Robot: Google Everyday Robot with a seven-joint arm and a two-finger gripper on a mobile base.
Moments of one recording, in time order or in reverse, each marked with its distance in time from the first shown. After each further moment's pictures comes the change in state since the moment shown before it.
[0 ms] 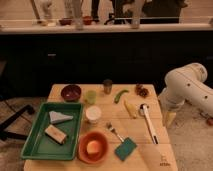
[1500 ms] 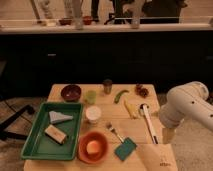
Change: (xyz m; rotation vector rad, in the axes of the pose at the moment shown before) arm -0.023 0.073 0.029 -0.079 -0.114 -0.232
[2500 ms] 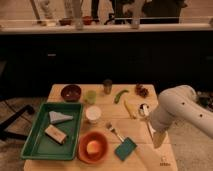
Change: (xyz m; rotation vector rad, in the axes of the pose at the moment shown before) arm -0.072 0.004 0.030 -0.067 -0.132 -0.172
